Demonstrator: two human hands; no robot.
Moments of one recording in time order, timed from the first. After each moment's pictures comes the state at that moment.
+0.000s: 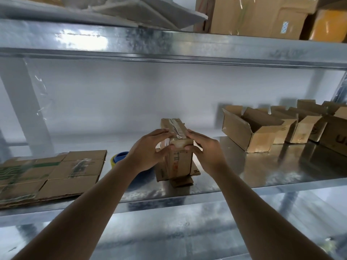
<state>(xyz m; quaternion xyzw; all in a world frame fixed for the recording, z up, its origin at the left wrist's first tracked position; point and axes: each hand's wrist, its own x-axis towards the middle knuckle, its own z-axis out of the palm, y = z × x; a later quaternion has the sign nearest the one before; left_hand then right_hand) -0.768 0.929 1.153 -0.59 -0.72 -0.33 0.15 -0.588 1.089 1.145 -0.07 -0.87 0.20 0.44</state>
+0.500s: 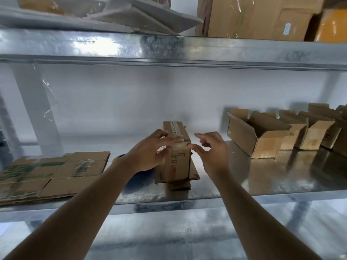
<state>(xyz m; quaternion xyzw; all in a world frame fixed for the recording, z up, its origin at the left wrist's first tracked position) -0.757 0.926 1.170 -0.63 -0.73 -0.26 0.11 -0.589 1.098 1.140 -0.14 -0.78 0.30 0.53</state>
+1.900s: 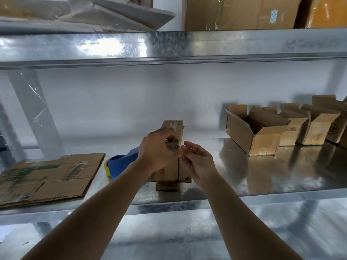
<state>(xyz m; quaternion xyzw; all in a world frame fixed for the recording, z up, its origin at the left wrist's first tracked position) -0.697 0.977 1.175 -0.51 -0.75 -0.35 0.23 -0.590 1.094 1.127 -0.10 -0.40 0.85 0.33</state>
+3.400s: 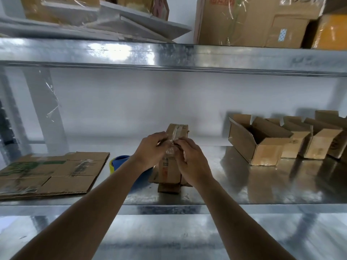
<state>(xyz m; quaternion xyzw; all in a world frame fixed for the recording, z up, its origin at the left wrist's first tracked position) -0.720 0.953 1.181 -0.45 -0.77 -0.44 0.03 -0.611 1.090 1.128 -0.08 -0.89 0.18 0.42</state>
